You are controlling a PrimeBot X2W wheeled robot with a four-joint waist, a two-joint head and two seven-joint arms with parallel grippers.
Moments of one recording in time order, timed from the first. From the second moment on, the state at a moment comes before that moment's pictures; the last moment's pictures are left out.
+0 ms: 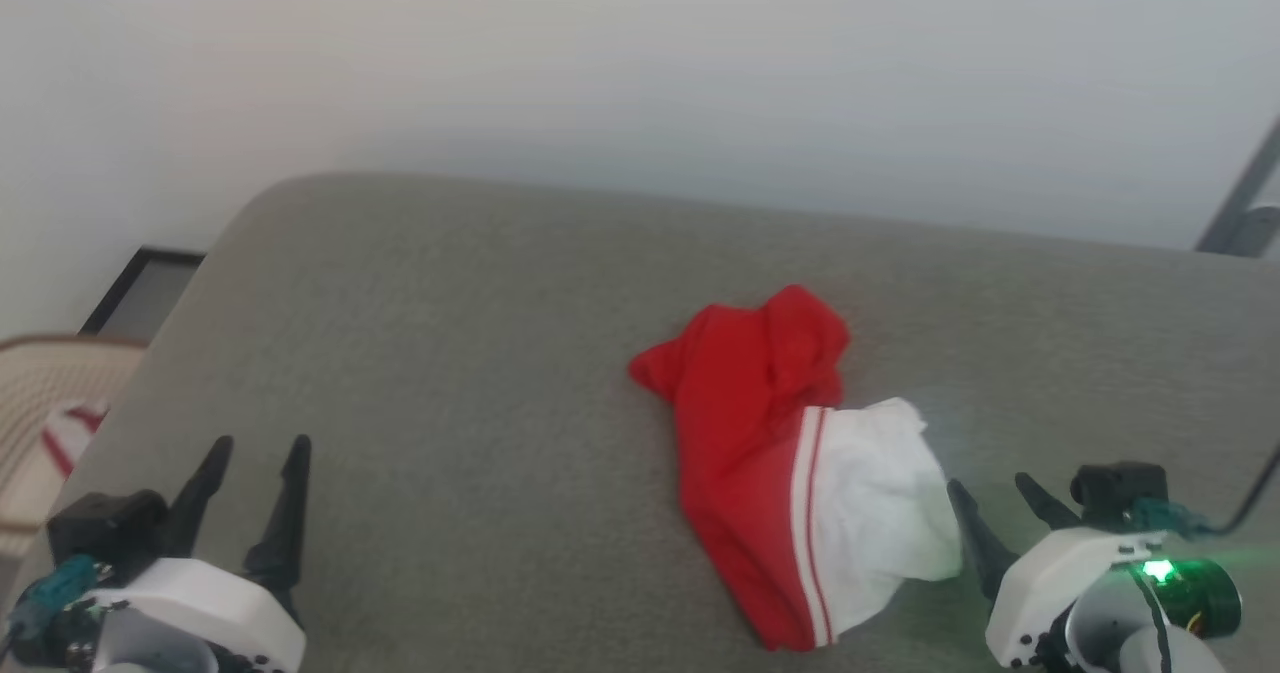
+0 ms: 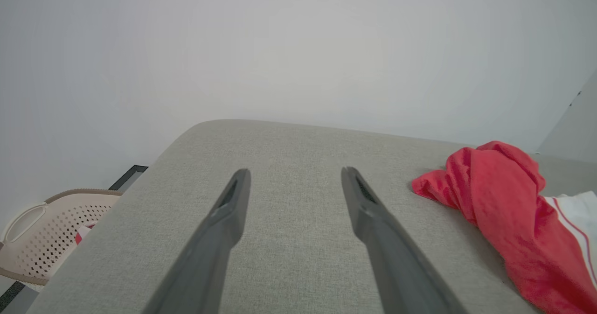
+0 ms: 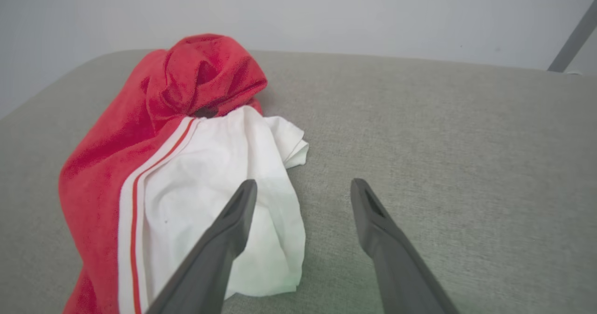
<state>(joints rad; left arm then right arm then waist) -0.07 0.63 -0.35 0.11 -0.80 0.14 -0.23 -0.12 -0.18 0.07 0.40 0.33 0.13 0.03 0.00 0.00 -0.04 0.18</state>
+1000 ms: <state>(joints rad) -0.12 0.57 -0.36 0.13 -0.79 0.13 -0.25 -0.23 -0.28 0.25 0.43 0.46 0.13 0.28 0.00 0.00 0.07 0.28</state>
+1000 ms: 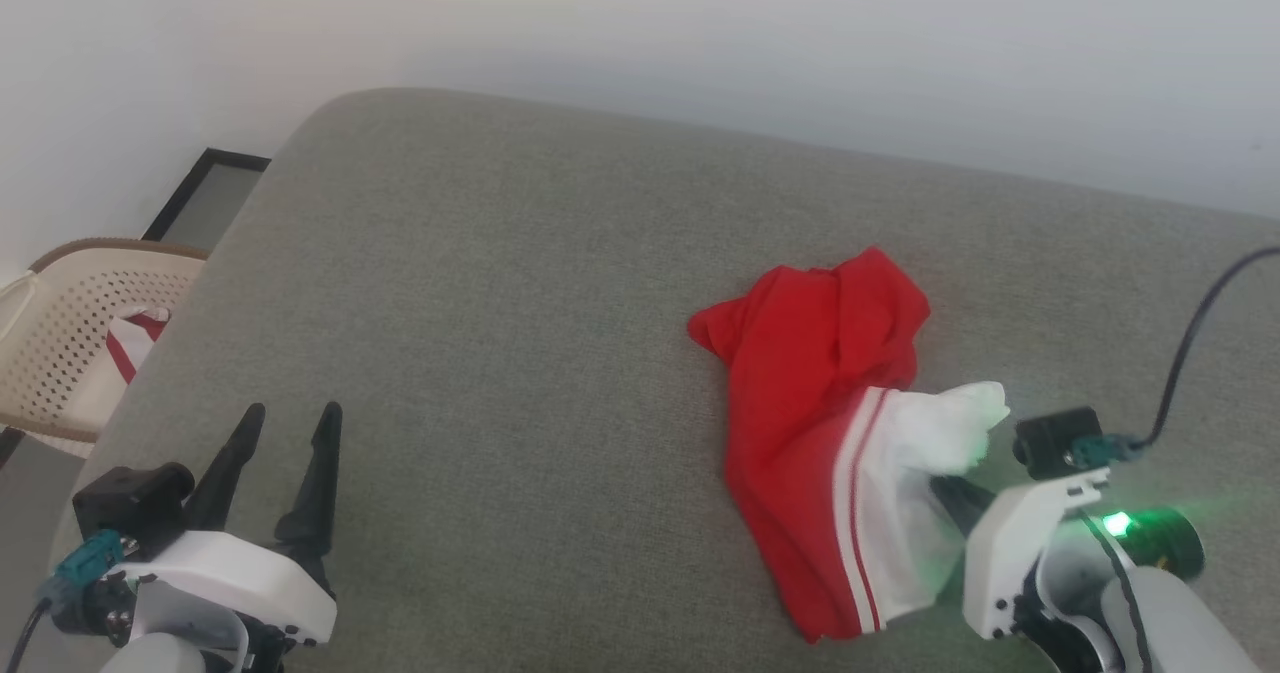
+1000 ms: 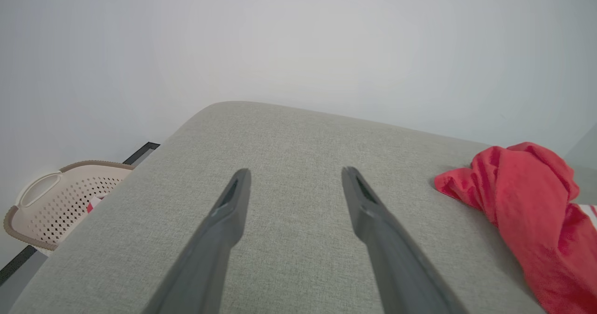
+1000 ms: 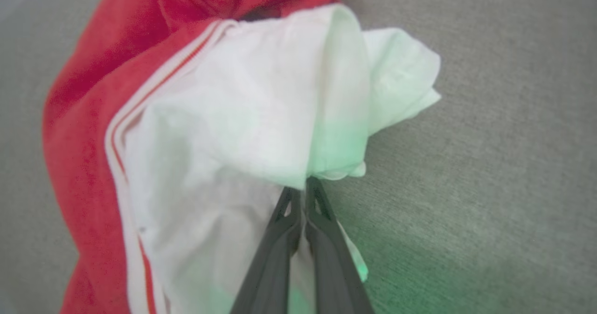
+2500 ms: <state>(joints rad) -0.11 0.58 -0.38 0.16 -0.81 0.11 -0.25 -0.16 -0.41 -0.05 0.14 0.39 0.13 0.50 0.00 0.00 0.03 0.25</state>
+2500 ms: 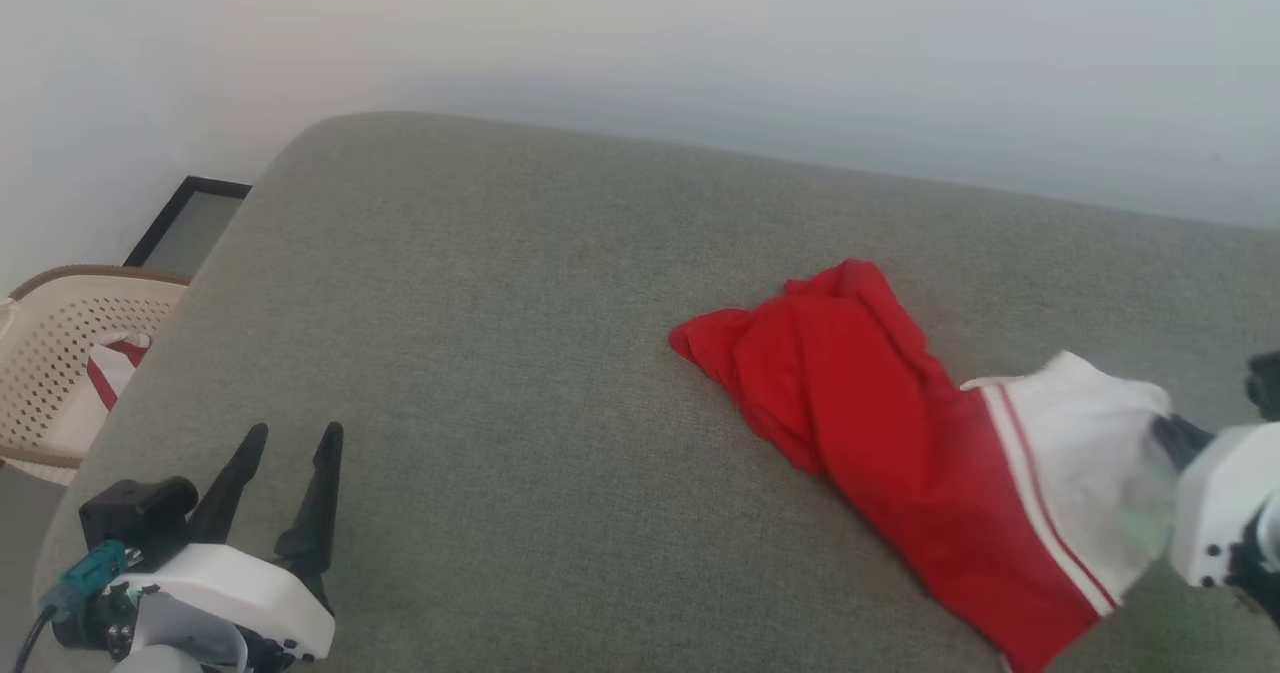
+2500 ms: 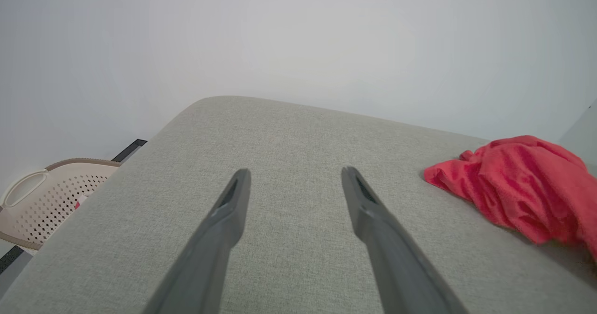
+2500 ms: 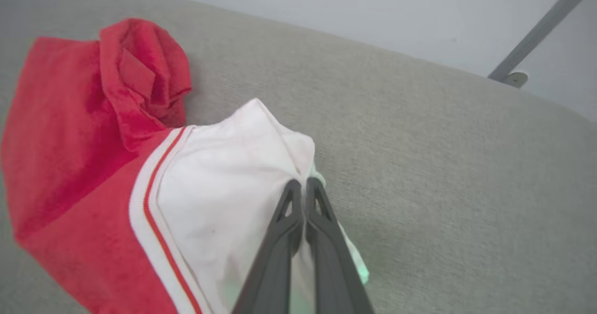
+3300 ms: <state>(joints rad) -0.15 0.57 -0.38 0.18 -0.81 0.10 -0.25 -0.29 -0.42 -0.06 0.63 0.39 0.13 0.35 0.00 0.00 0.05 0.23</state>
